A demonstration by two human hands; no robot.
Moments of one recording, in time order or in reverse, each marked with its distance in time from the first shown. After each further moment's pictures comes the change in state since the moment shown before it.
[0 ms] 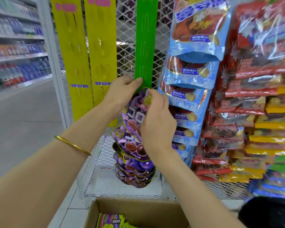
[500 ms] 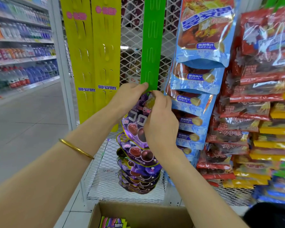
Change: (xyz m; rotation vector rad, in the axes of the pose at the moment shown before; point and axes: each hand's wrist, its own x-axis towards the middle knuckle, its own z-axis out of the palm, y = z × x) left_hand -0.004 0.005 -0.007 -0.028 -0.140 -0.060; right_hand 0.011 -0.003 -0.014 0.033 -0.335 0.041
